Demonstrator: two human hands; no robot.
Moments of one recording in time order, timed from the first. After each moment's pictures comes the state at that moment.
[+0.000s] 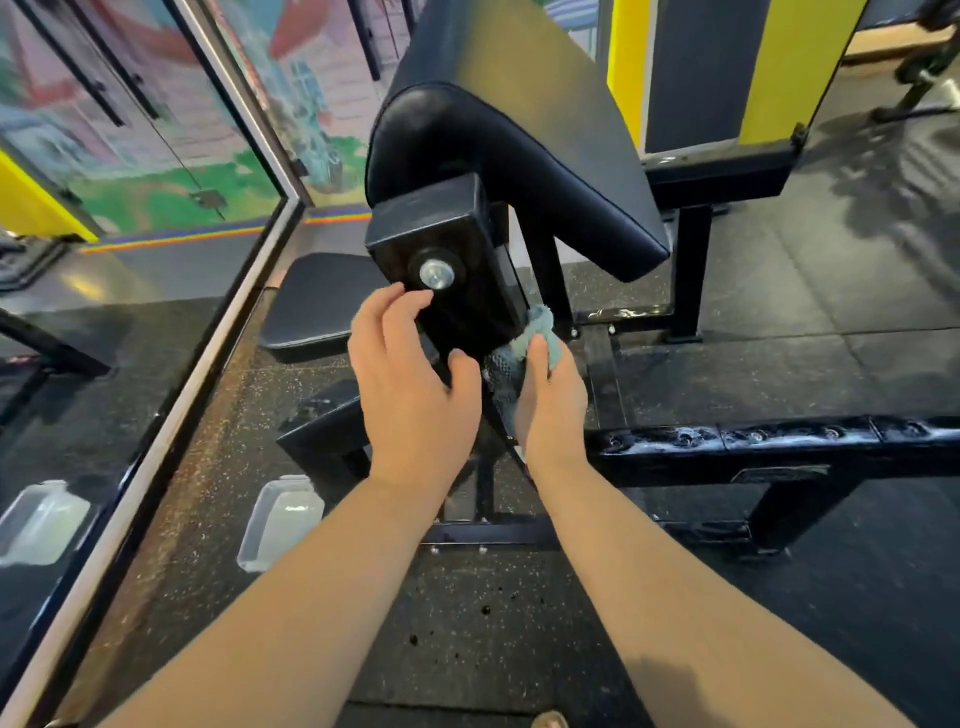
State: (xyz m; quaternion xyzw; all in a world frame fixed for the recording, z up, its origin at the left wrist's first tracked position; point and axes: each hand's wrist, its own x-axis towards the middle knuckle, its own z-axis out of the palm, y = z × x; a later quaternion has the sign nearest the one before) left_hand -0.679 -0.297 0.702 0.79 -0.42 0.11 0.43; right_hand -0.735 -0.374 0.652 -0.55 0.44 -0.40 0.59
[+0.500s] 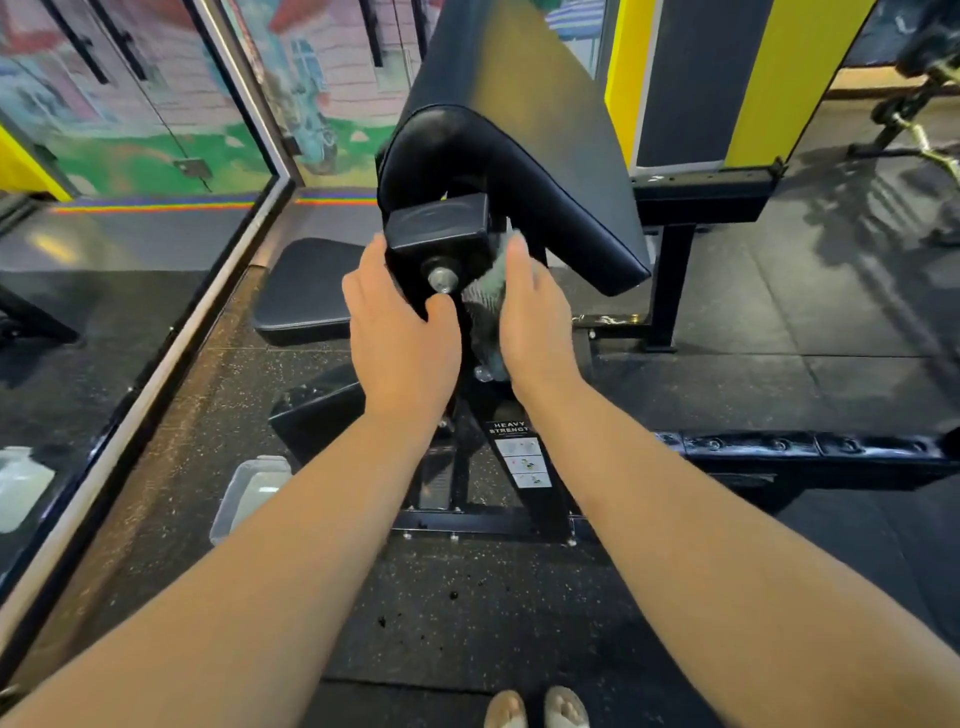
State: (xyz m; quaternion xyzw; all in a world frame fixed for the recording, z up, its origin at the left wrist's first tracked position) left_hand -0.679 -0.311 0.753 0.82 -0.27 -0.02 0.50; right_hand -0.730 -0.388 0.739 -0.61 0.41 -0.35 0.58
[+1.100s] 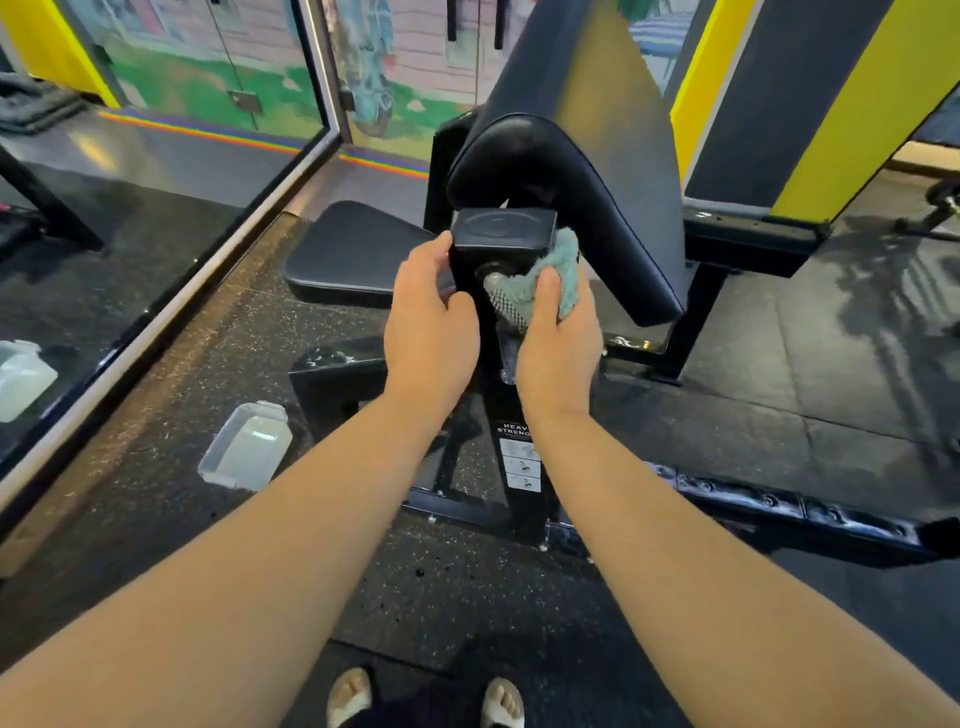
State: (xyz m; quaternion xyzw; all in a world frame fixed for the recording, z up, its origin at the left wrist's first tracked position) left_hand -0.668 -0.304 0.757 0.77 -0.23 -0.10 0.59; right_hand -0.729 -0.366 0.747 -0.64 0.38 -0.41 0.52
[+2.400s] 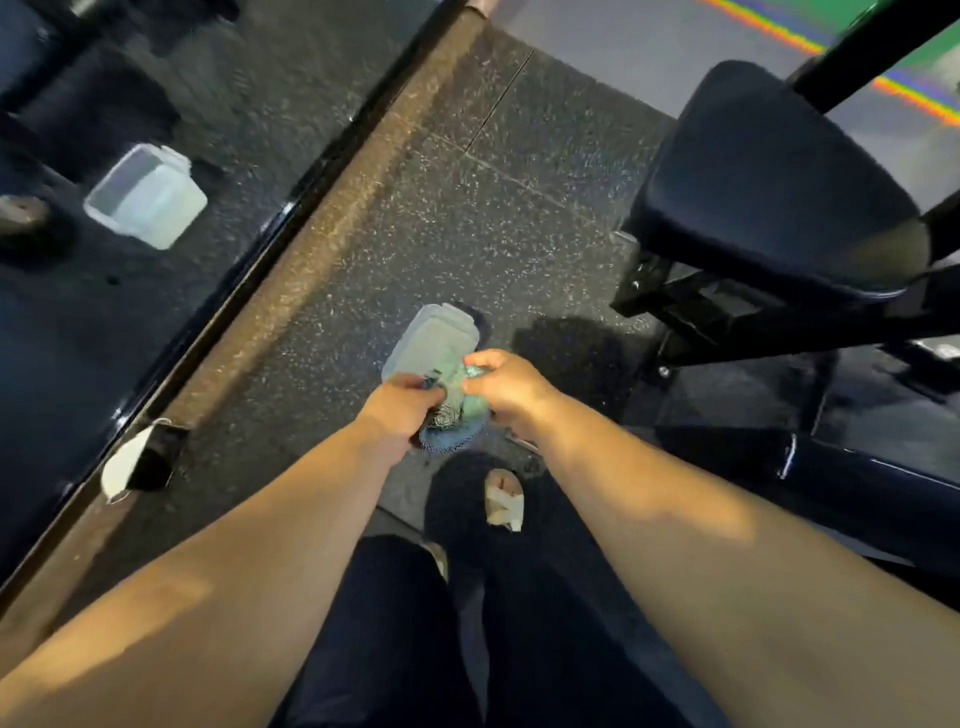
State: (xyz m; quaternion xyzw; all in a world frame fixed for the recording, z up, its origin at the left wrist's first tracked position) left_hand -0.215 0.006 0.455 0.73 0.21 -0.42 0.50; right_hand -0.255 -0.121 0.460 -0.64 0.38 0.22 0.63
